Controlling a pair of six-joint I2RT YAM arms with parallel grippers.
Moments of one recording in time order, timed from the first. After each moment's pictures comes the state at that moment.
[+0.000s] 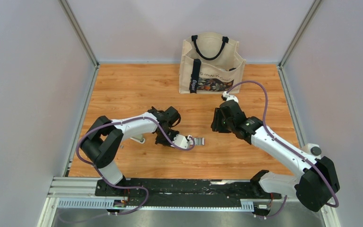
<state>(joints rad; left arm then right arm) -0.76 1.68 1.00 -0.76 0.24 1.20 0.63 1.17 0.85 -0.50 0.14 0.58</state>
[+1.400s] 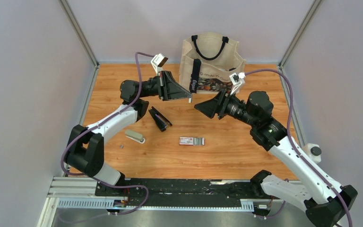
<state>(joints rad) -0.46 1.51 1.04 1.17 1.08 -1.50 0.60 0.94 0.97 -0.09 -0.39 0.70</state>
